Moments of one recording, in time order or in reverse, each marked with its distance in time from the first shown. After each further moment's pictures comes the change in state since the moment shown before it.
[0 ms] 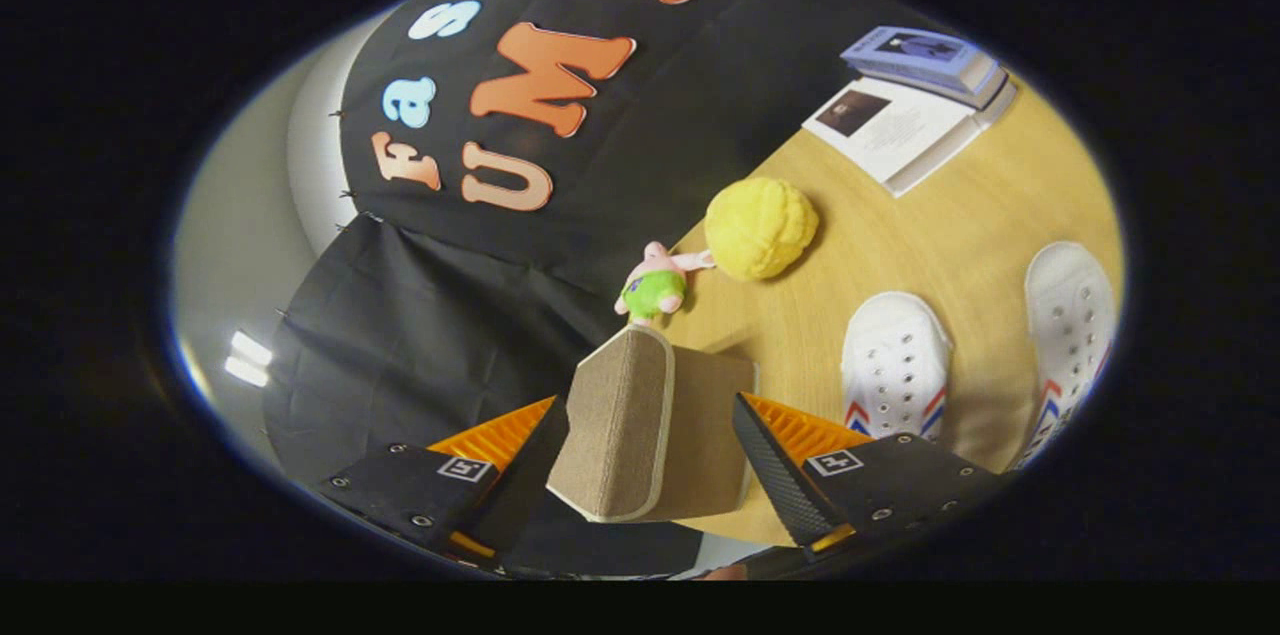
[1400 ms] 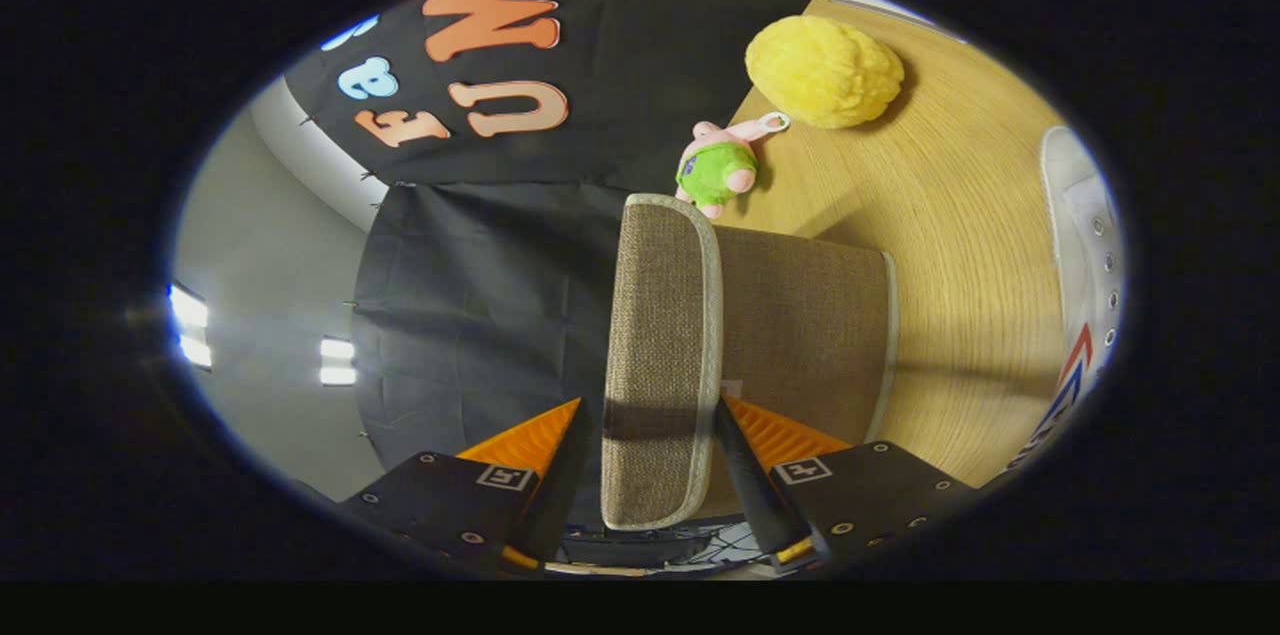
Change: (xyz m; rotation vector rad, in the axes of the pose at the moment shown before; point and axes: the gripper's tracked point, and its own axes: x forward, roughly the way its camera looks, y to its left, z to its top) arm 0.064 0.049 -0.064 0.138 0.296 0.238
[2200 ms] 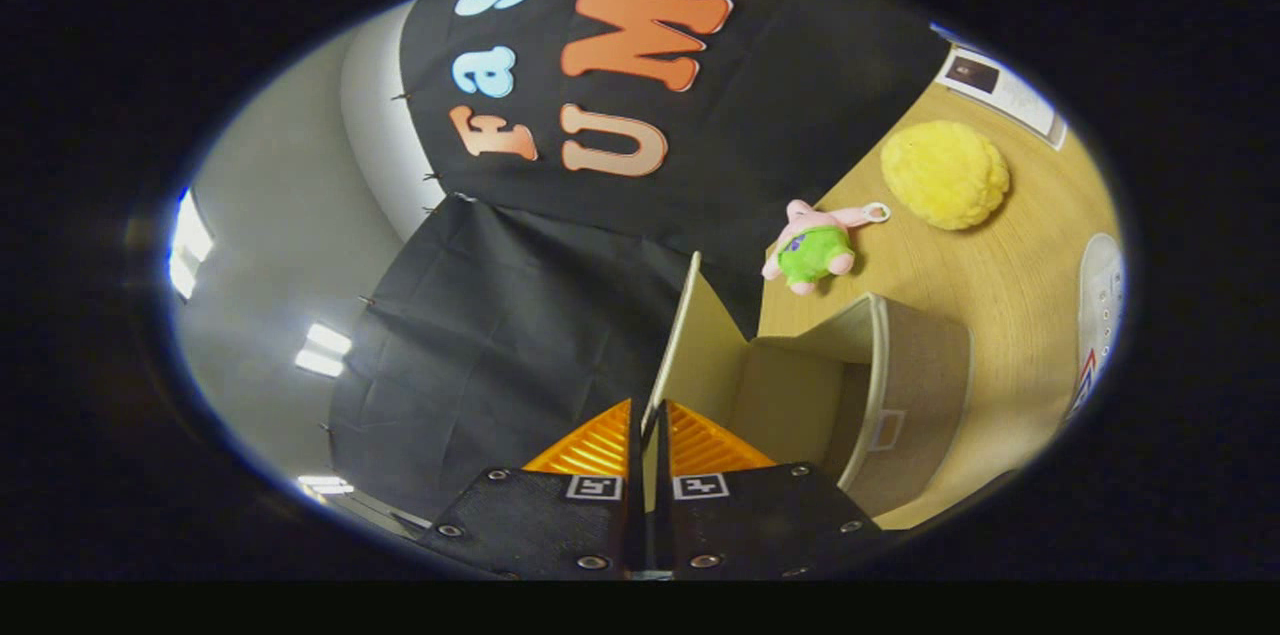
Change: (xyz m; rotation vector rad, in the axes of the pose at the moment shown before) arm 0.019 0.132 0.007 -0.251 -0.247 -0.014
